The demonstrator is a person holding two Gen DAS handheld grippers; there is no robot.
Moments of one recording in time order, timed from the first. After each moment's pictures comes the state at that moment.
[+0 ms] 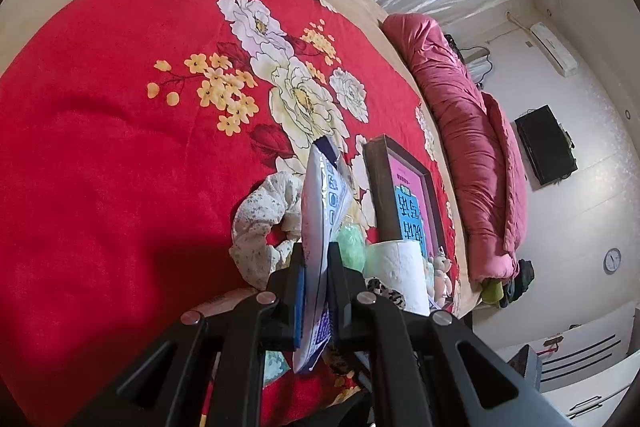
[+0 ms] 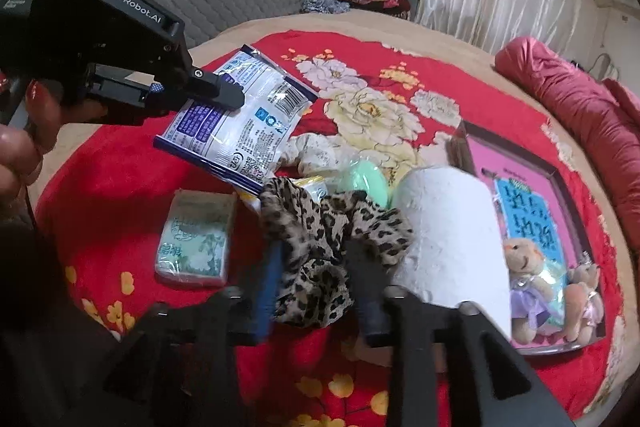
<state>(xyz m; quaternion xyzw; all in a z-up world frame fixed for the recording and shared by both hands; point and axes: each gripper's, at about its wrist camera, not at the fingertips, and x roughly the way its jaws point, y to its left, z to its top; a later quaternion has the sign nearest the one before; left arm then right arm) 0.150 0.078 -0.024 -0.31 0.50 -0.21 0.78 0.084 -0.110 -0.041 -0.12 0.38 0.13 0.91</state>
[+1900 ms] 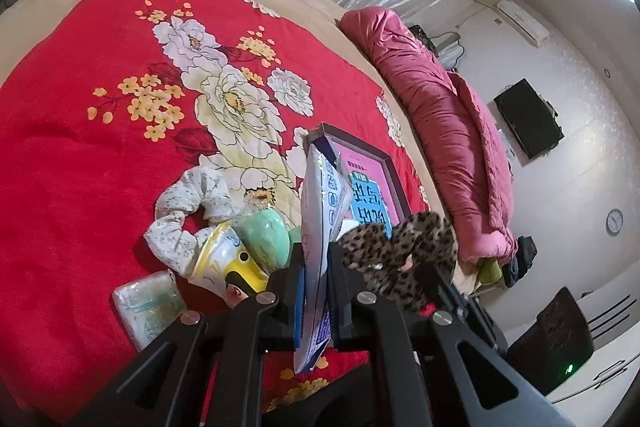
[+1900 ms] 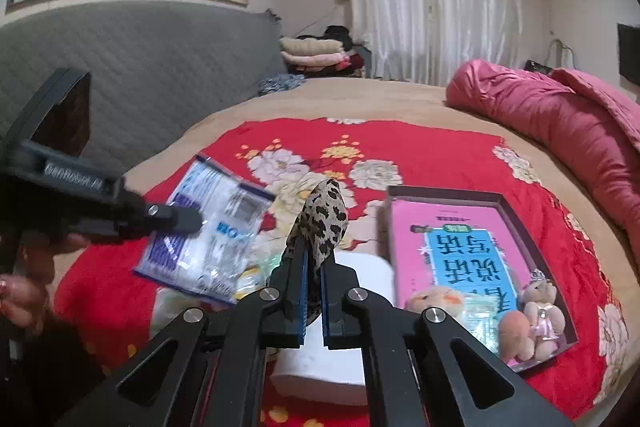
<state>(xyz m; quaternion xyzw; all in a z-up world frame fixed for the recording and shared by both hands) 0.118 0.015 0.023 -0.26 0.47 -0.25 0.80 0.064 -0.188 0.040 -0.02 0.26 0.09 0.96</state>
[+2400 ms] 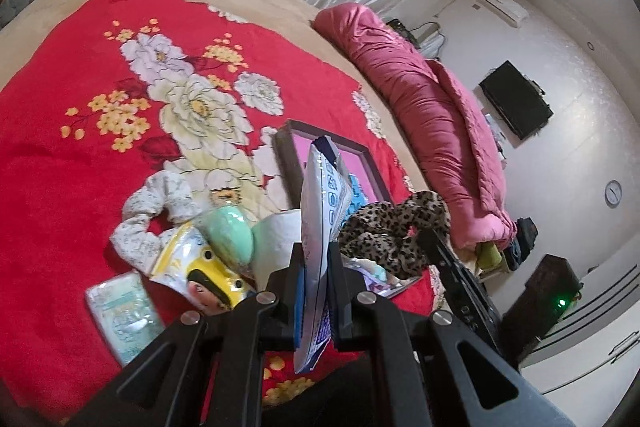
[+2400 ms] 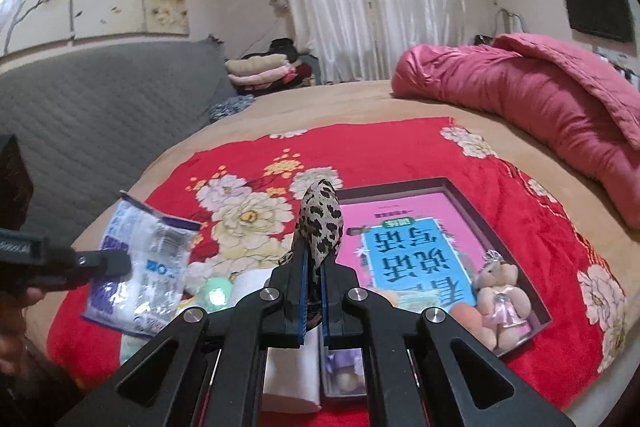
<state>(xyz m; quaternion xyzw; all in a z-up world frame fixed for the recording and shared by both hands) 0.099 -0.021 0.041 -0.23 0.45 -0.28 0.82 0.066 -0.265 0.045 0.06 0.25 0.01 0.97</state>
